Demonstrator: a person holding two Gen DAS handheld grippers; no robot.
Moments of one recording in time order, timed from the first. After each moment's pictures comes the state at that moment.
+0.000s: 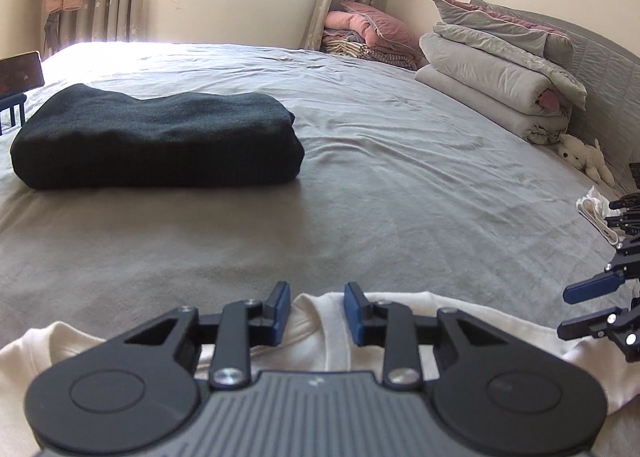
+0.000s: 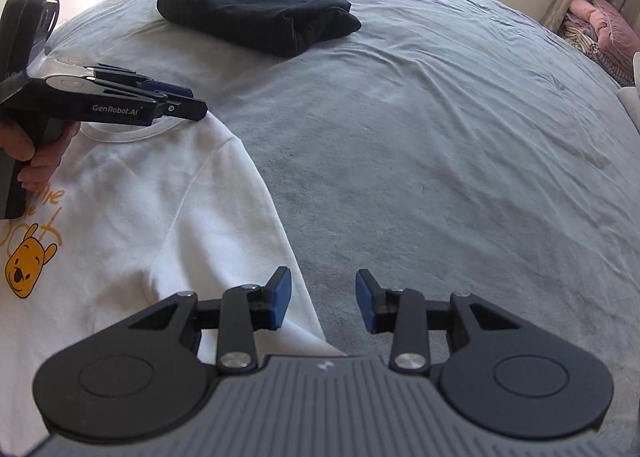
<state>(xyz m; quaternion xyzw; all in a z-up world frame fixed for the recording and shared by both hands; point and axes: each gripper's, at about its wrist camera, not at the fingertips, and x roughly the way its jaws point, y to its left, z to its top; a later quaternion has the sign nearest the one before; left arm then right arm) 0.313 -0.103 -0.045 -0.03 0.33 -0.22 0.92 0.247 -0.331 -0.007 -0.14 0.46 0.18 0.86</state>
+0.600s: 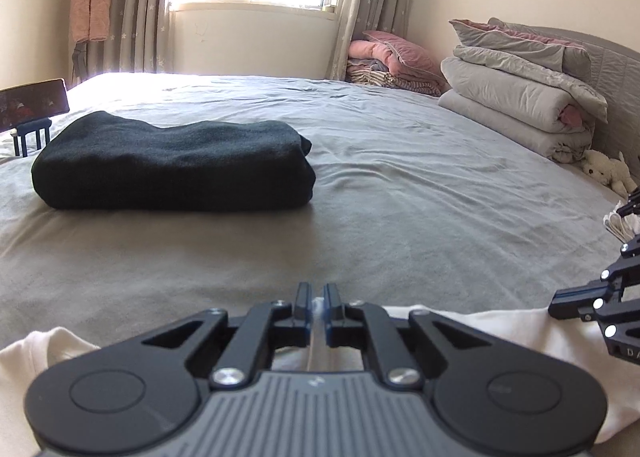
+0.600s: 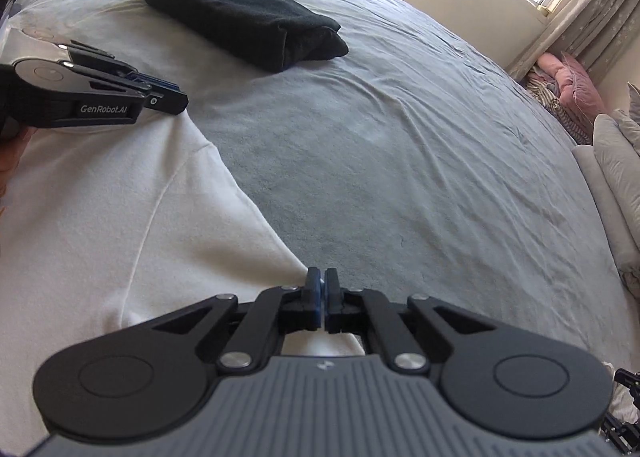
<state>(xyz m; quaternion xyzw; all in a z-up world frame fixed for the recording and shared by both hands) 0.307 -0.125 -0.049 0.00 0.29 -0.17 0.94 0.246 -0.289 -0.019 -0.25 0.40 0.11 0.88</state>
